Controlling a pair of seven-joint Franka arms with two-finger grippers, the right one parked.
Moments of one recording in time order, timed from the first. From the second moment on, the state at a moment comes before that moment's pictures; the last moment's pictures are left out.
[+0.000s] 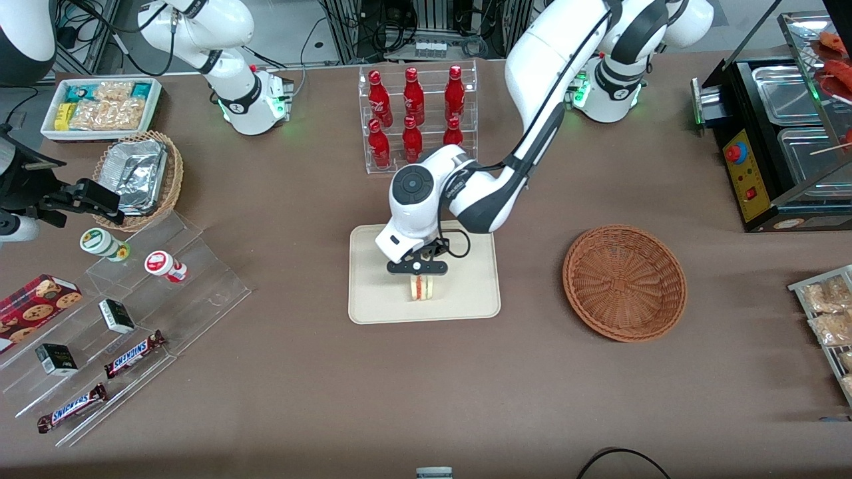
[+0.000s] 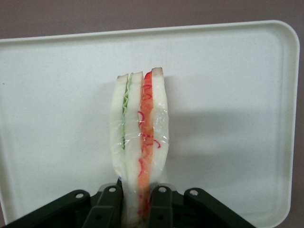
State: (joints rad) arm -0.76 0.80 -0.09 -1.33 0.06 2.13 -0.82
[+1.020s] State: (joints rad) arm -0.78 0.76 -0.07 -1.27 0.09 2.06 -0.86
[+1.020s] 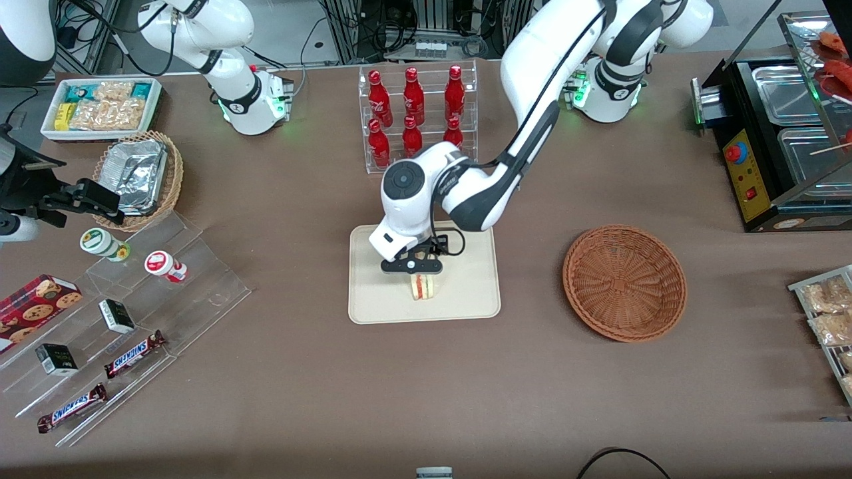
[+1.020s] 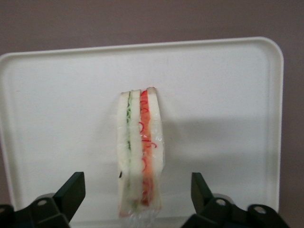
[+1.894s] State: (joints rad) arm -0.50 0.32 -0.03 -1.32 0.06 1.63 -0.72
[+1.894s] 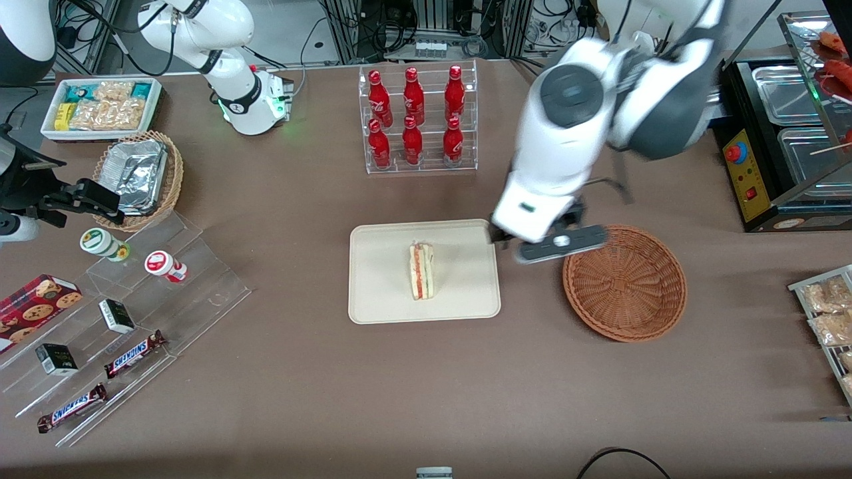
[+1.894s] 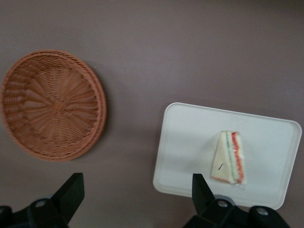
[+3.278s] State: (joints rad) arm -0.01 -0.02 -0.02 -1.59 0.04 1.52 0.05
